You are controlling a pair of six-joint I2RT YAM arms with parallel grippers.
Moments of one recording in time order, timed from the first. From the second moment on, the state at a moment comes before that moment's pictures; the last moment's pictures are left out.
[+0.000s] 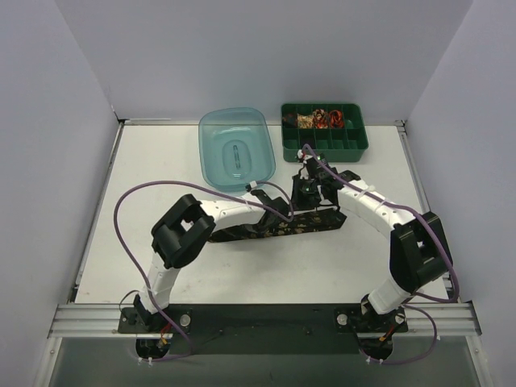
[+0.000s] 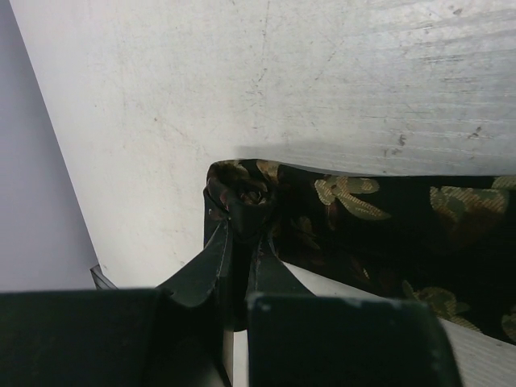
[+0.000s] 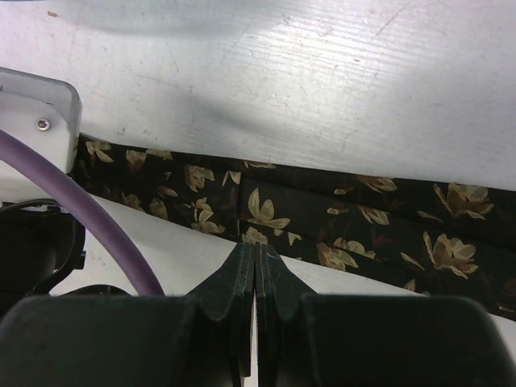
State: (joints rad) left arm -0.93 2.08 1.46 -1.15 -0.83 -0.73; right arm 0.47 1.59 1.09 -0.47 -0.20 0.40
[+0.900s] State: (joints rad) left arm -0.95 2.01 1.32 -0.93 -0.77 -0.69; right arm 0.46 1.59 1.07 -0.47 -0.19 0.40
